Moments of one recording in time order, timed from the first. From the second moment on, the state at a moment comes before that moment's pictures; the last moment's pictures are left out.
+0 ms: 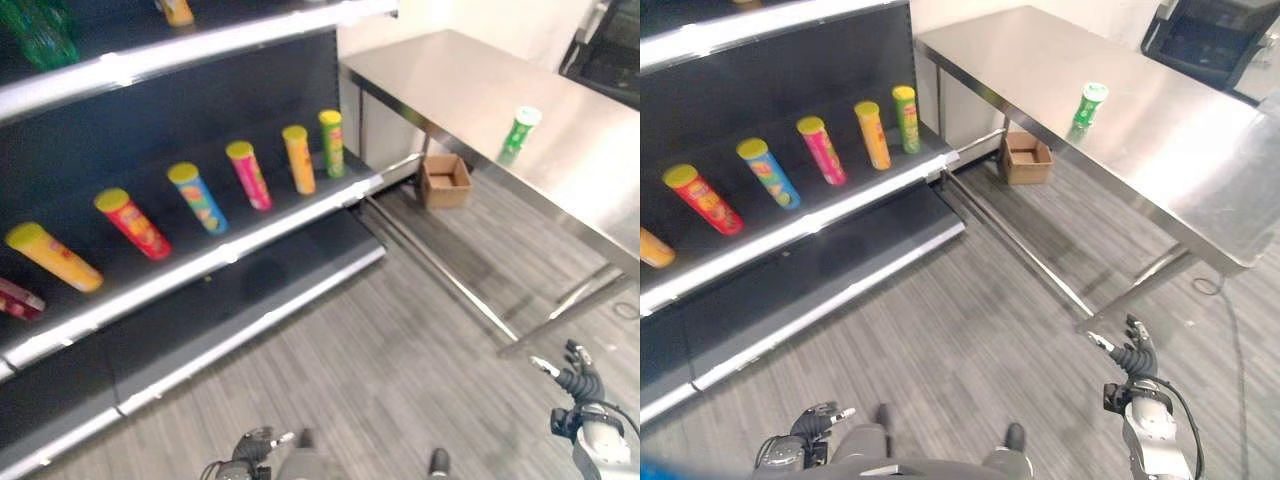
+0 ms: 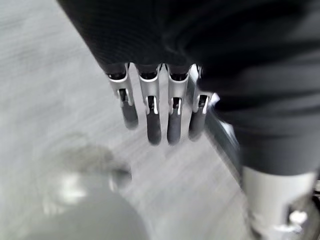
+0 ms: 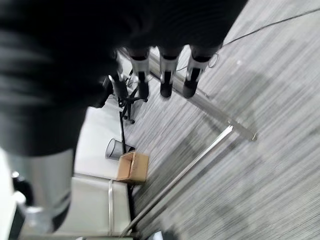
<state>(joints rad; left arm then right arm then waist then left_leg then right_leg) 0.04 0.27 -0.11 1.10 -0.21 -0.12 0.07 0.14 -0.43 -0.07 0.42 0.23 -0.14 -0.19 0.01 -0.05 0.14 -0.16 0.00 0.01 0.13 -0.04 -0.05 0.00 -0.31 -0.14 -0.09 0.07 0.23</state>
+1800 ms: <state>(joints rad) 0.03 0.20 -0.07 1.14 -0.15 -0.09 0.03 0.10 -0.49 -0.21 0.31 0.04 -0.10 -0.24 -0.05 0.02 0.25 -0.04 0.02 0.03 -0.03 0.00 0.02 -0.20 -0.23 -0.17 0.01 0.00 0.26</state>
